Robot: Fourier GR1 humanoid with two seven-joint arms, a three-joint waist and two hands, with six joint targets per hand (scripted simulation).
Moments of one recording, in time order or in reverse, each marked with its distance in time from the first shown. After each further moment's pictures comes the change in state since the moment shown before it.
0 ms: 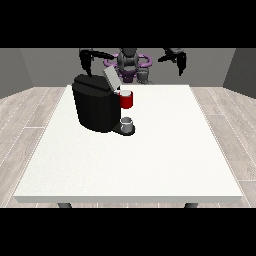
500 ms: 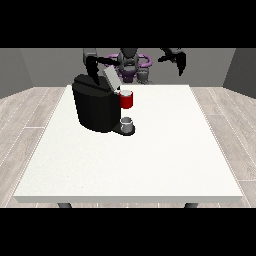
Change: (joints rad) left arm 0.097 0.015 -0.061 -0.228 0.054 0.038 0.072; right arm -0.107 0.008 0.038 0.087 0.017 0.004 -0.027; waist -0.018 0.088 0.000
